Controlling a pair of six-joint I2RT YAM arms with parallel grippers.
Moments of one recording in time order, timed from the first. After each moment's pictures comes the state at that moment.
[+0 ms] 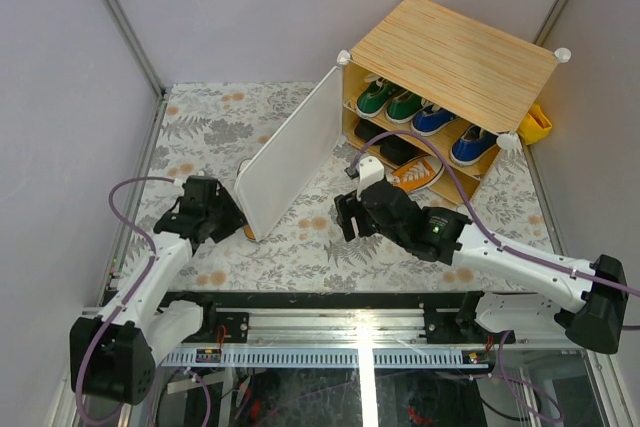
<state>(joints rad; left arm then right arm) -0.16 0.96 0.60 -0.57 0.05 -0.74 1.04 1.15 0.95 -0.43 0.33 0.36</state>
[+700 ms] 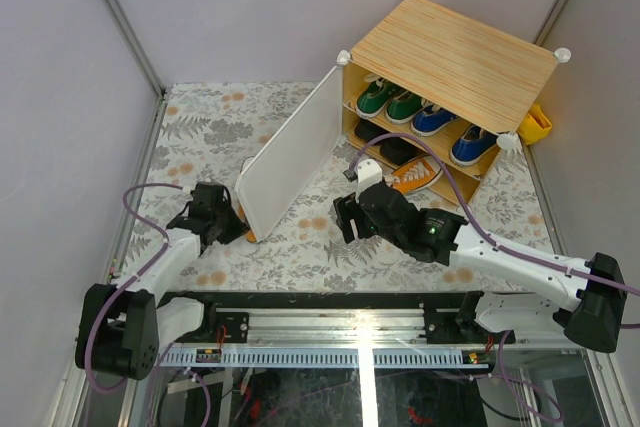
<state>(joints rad) -0.16 1.11 0.48 -0.33 0.08 -0.78 1.04 1.16 0.92 -0.40 0.33 0.36</state>
